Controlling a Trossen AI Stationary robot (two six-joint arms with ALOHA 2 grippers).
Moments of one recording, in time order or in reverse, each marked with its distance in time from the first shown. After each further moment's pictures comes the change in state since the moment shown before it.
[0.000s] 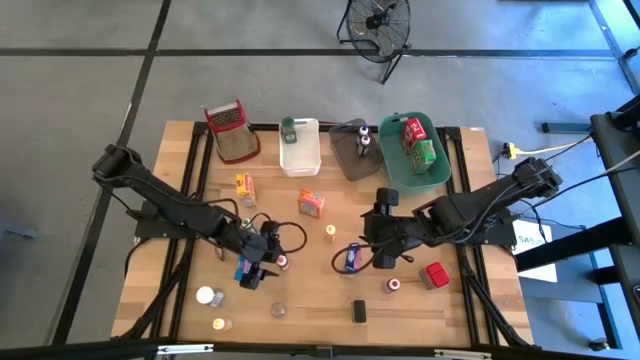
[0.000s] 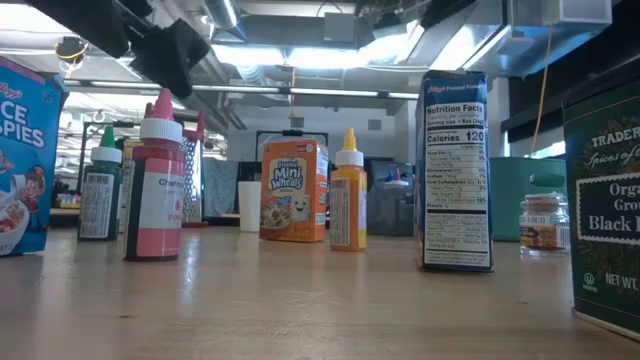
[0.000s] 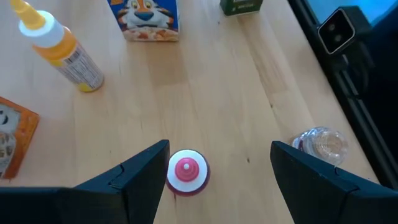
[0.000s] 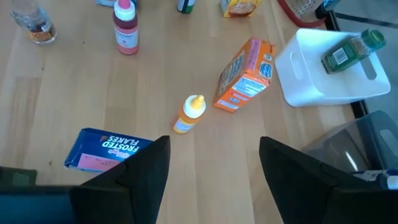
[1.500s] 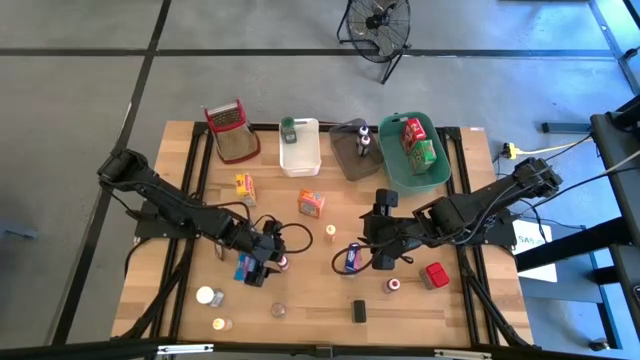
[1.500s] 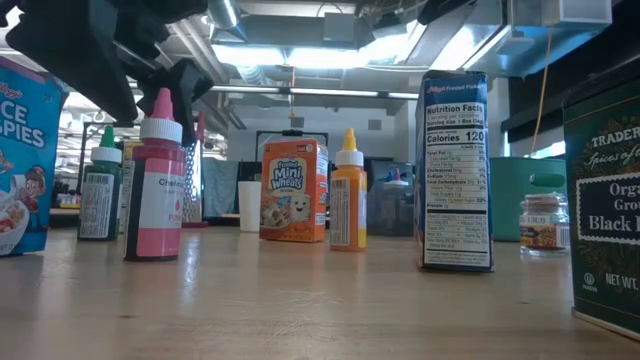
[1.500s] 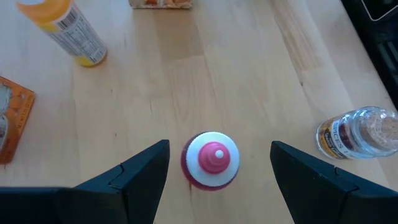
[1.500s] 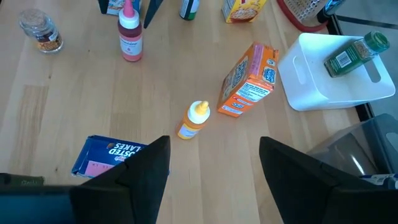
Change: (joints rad) left arm 0.035 0.068 -0.047 0.044 0.005 0.027; right arm 0.006 0.000 -0.003 0.028 -0.001 0.006
